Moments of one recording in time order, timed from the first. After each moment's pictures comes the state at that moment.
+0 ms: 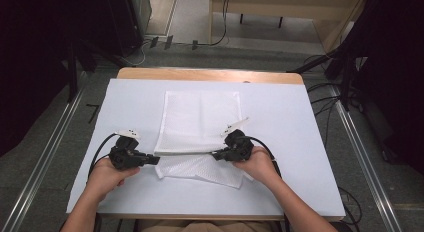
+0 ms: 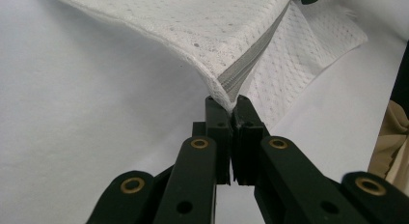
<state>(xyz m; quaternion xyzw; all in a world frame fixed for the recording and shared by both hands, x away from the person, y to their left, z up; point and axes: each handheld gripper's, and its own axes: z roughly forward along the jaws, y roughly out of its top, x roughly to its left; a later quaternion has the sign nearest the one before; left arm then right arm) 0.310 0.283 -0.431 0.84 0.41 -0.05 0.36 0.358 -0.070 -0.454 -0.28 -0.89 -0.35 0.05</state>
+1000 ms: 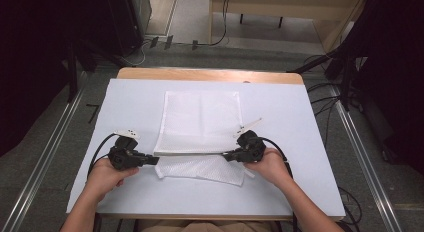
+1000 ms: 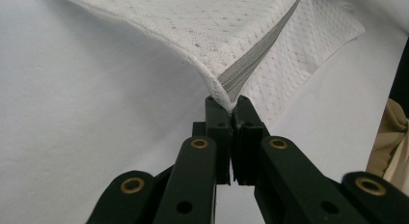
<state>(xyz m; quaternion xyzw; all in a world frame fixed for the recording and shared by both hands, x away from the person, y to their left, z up) 0.310 0.285 -0.432 0.84 0.41 -0.05 0.35 0.354 -0.104 -0.452 -0.30 -0.89 -0.34 0.06</state>
